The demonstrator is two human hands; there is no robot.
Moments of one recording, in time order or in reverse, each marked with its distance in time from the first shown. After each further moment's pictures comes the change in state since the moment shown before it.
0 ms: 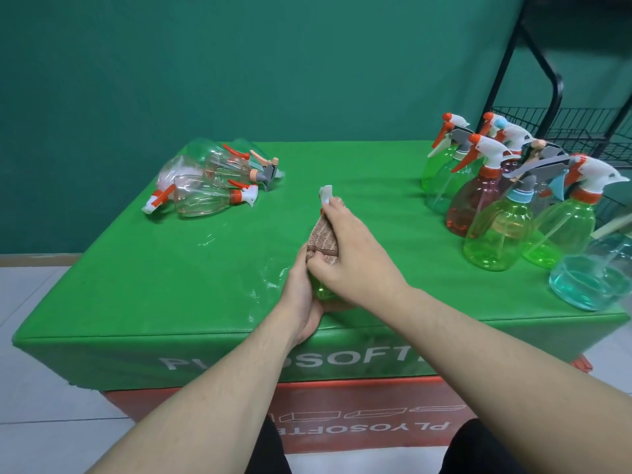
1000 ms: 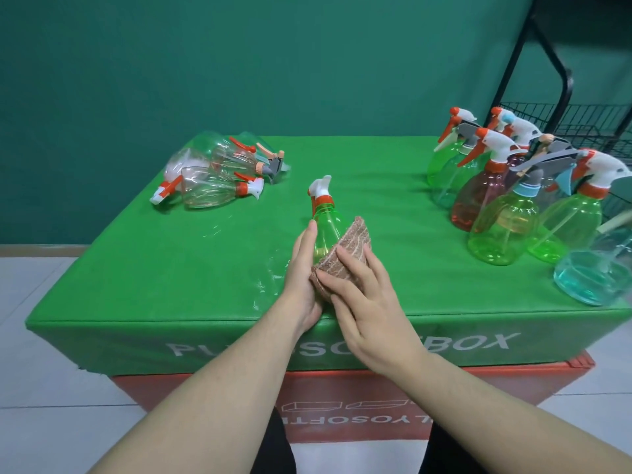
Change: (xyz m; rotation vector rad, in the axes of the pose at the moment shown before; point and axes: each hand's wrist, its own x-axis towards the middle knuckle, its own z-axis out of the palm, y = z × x) left_hand 0.015 -0.012 -0.012 -0.202 0.061 -0.037; right_hand -0.079 0.045 0.047 -0.056 0.203 -0.271
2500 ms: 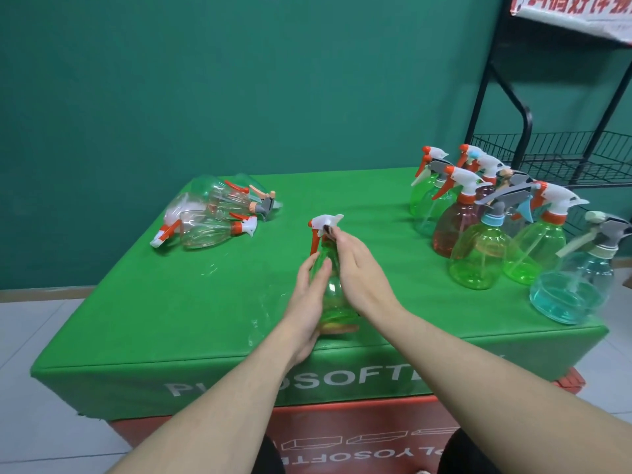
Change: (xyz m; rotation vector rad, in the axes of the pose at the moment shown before) left_hand -0.041 0.018 0.040 0.360 -0.045 0.099; right_hand 0.099 -0.009 -0.040 0.457 0.010 0.511
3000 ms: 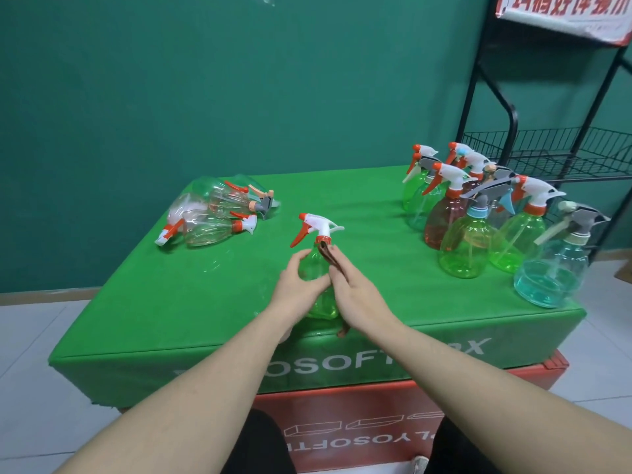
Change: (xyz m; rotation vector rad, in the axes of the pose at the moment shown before) left_hand -0.008 0.019 -0.014 0.699 0.151 0.165; right_hand -0.047 -0.003 -0.002 0.038 -0.119 0.089
